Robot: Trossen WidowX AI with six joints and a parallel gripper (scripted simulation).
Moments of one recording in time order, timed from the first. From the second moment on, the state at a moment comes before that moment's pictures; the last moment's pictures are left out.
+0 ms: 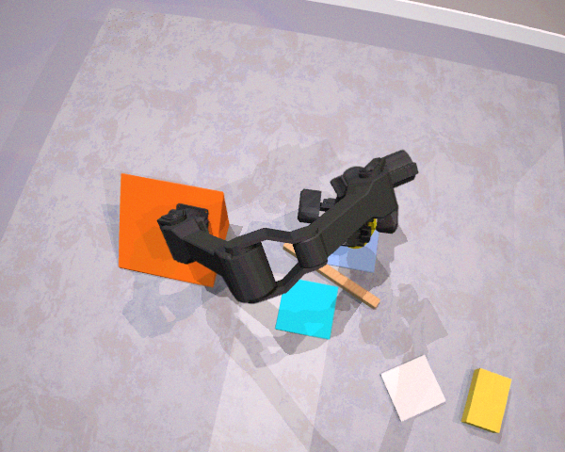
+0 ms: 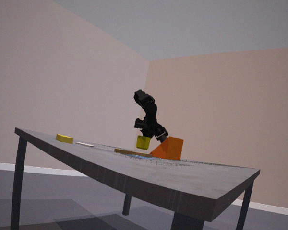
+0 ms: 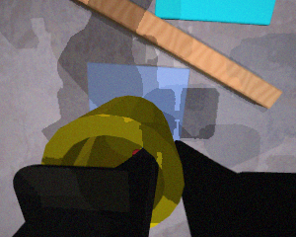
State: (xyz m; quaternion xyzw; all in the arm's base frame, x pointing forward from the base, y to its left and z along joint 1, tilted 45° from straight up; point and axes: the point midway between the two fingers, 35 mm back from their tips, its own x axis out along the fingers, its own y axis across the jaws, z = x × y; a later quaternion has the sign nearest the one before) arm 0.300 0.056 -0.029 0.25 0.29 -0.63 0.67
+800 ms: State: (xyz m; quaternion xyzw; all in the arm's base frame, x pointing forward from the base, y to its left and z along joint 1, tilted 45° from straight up) arm 0.293 0.042 -0.012 0.26 0.29 -0.63 0.67
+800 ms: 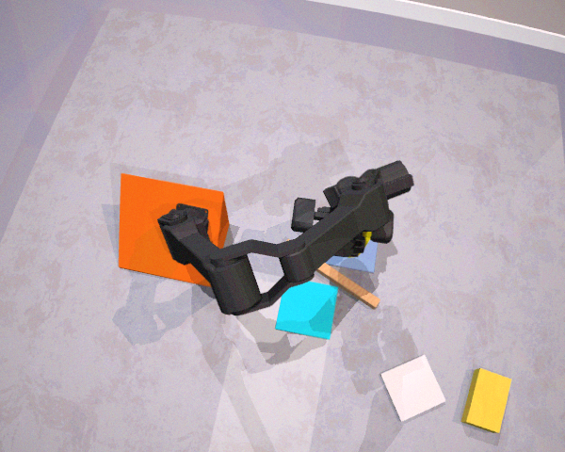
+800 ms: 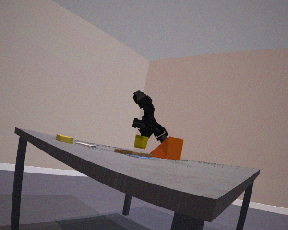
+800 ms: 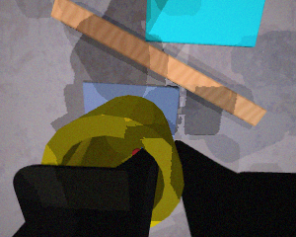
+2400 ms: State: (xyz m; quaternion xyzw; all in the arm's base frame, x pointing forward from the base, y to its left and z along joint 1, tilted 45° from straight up) arm 0.259 -0.017 0.051 0.26 0.29 -0.63 0.67
